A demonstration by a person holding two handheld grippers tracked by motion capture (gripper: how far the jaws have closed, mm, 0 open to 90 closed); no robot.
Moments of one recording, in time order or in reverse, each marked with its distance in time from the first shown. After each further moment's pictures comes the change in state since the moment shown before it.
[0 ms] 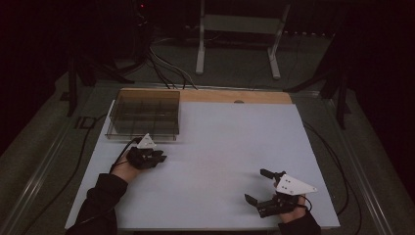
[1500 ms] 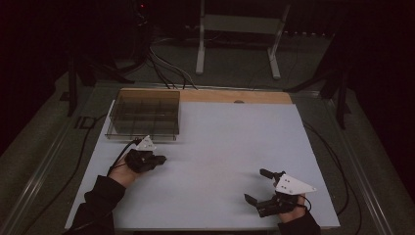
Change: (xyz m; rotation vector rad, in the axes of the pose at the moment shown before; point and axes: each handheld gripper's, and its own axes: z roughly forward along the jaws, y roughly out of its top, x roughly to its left) left arm -0.022 0.010 -0.024 0.008 -0.048 0.015; right arm 0.000 0.000 0.001 0.004 -0.002 0.004
